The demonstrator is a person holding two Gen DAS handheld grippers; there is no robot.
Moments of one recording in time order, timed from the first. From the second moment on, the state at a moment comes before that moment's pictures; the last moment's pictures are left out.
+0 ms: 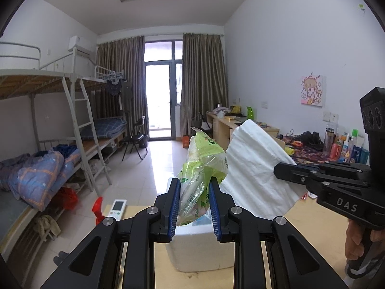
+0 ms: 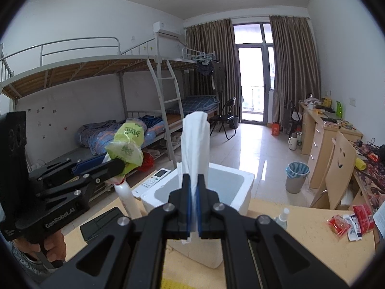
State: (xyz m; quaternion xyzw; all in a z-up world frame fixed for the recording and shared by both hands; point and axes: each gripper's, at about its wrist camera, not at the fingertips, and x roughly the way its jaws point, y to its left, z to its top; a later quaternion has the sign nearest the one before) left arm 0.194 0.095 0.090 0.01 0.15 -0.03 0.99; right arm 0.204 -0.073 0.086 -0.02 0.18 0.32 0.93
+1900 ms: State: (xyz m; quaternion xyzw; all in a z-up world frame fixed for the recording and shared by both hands) left arm 0.232 0.100 0.081 0.01 0.17 0.01 0.99; right arm 0.253 -0.053 0.071 -0.03 0.22 0.29 0.93
